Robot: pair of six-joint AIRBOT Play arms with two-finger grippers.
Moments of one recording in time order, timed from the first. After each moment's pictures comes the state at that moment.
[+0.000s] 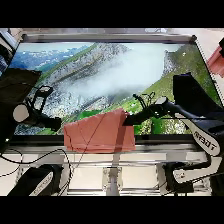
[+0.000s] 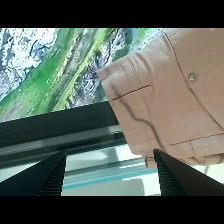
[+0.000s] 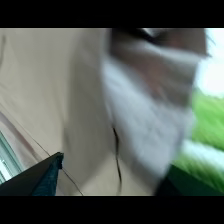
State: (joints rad) left arm -0.18 -0.77 0.86 1.60 -1.42 -1.49; right arm 0.21 -1.57 0.86 -0.66 1.12 0.86
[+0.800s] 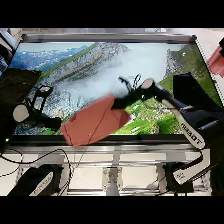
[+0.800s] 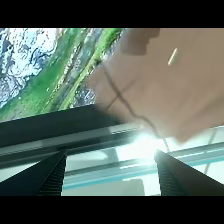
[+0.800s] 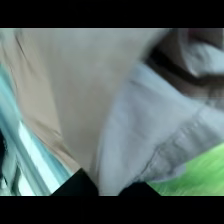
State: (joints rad) left arm -0.18 -0.77 0.86 1.60 -1.42 -1.49; right arm 0.30 -1.69 1.38 -0.66 1.19 1.14
